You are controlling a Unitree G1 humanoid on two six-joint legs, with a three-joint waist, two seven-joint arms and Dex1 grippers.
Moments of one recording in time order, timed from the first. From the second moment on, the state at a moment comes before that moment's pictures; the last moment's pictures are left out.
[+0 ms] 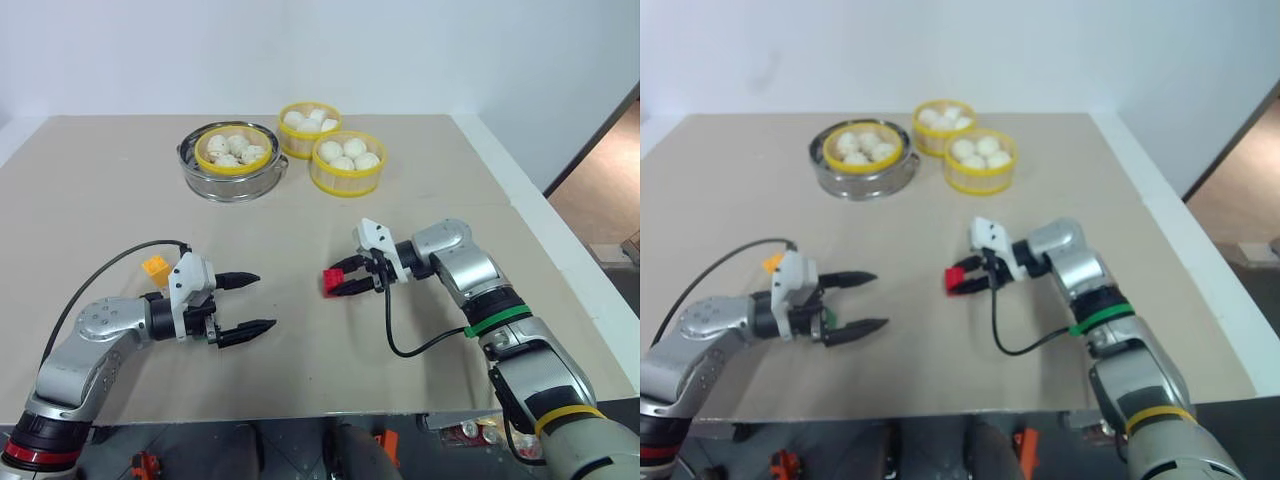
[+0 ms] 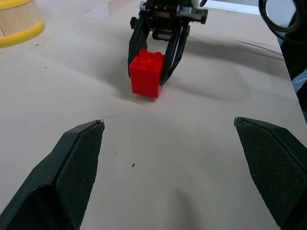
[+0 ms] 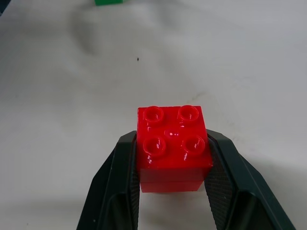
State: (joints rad) left arm -0.14 0.68 0.02 -0.31 -0.54 0.37 -1.02; right arm -0.87 -0.48 0.35 0.58 0.11 0.09 1.42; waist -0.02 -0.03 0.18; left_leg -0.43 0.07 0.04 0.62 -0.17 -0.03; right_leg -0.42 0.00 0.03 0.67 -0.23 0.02
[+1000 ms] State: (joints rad) left arm 0.16 0.41 0.23 -0.64 -0.52 0.35 -0.57; right arm -0.63 -0.54 0.14 -0.04 0.37 0.46 1.31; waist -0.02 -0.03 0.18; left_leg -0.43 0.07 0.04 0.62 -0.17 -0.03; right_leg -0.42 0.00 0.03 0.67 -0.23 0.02
